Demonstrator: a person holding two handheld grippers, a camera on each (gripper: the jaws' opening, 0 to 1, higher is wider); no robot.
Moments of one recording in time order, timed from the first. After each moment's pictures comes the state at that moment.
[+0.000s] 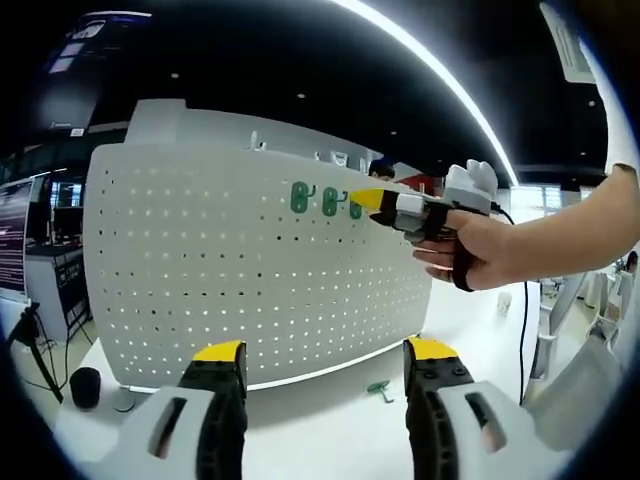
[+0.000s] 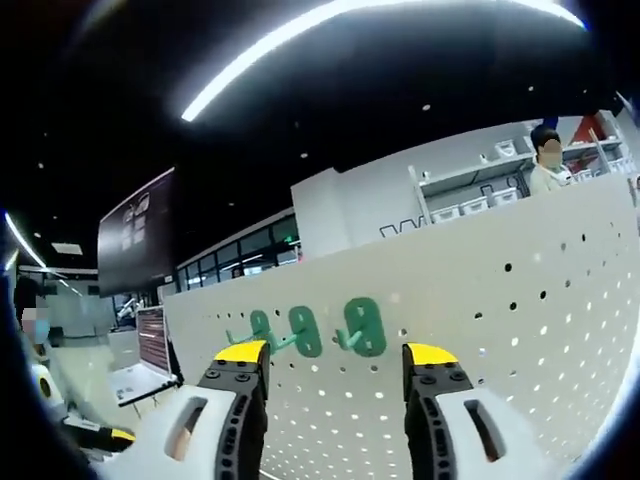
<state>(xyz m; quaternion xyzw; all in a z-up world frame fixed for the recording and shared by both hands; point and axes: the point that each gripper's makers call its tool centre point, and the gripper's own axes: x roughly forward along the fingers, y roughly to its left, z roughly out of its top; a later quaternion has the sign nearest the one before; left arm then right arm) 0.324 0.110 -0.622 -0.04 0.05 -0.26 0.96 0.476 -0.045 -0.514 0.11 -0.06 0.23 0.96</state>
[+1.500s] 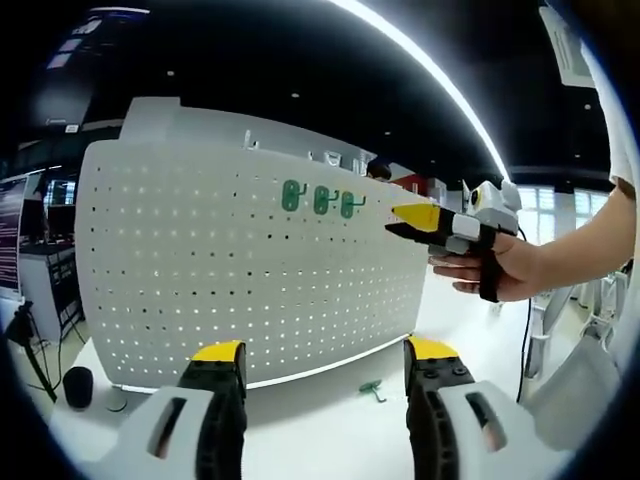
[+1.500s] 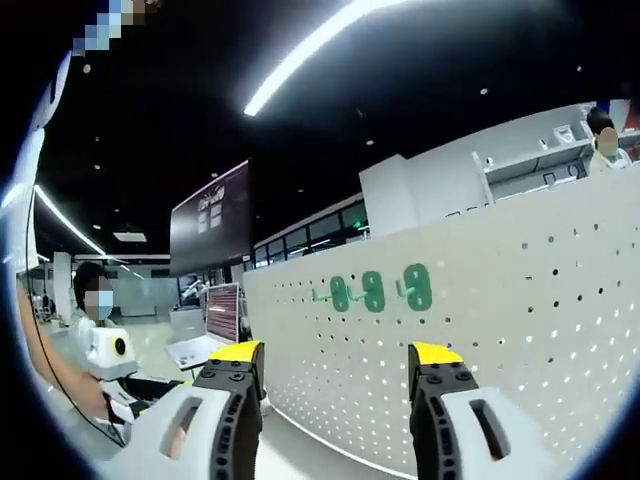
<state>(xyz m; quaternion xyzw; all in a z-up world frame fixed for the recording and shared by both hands) 0.321 0.104 -0.624 -0.04 0.05 -0.28 0.96 0.398 -0.043 -0.538 0.09 -0.04 0.38 0.92</state>
